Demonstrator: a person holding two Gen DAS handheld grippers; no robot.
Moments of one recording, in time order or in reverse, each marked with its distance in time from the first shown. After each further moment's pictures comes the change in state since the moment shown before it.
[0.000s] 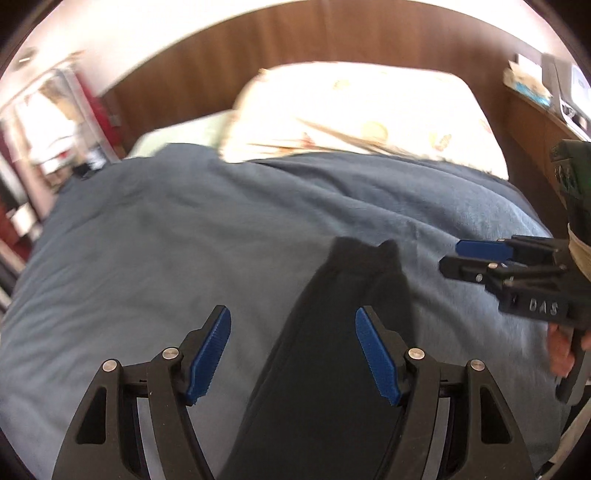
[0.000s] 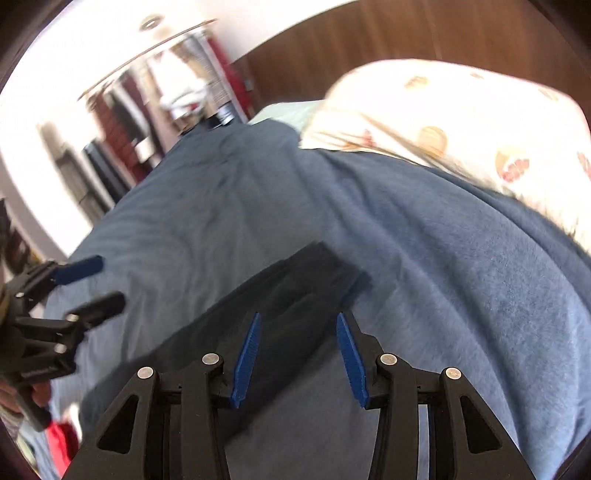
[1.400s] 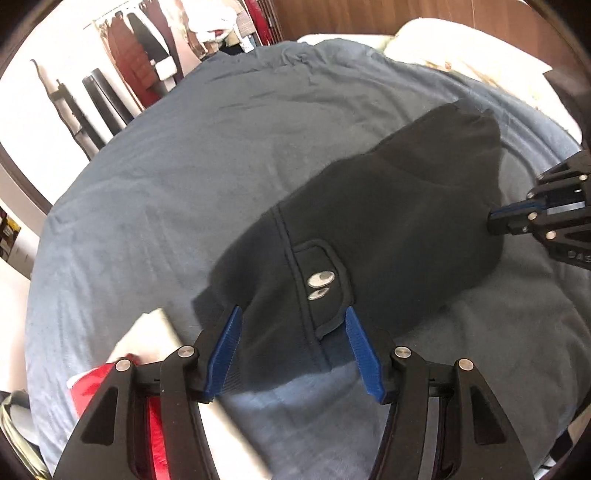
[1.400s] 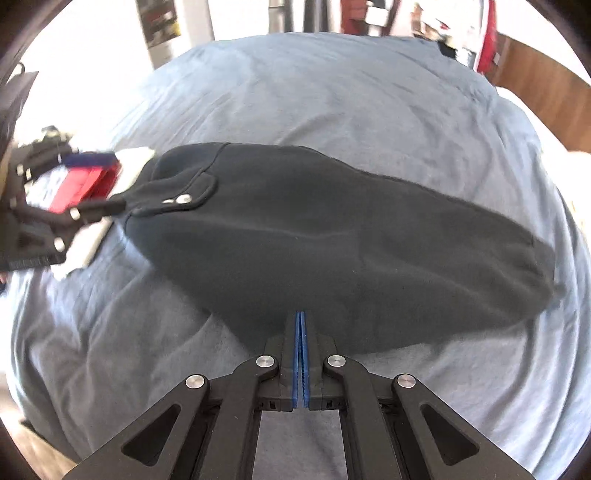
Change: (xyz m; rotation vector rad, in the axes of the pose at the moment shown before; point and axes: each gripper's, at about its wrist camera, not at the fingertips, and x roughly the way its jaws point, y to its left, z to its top) left arm -0.125 -0.001 -0.288 -0.431 0.223 0.396; right arm 0.011 0.174 -0.149 -0.838 0.401 0.268
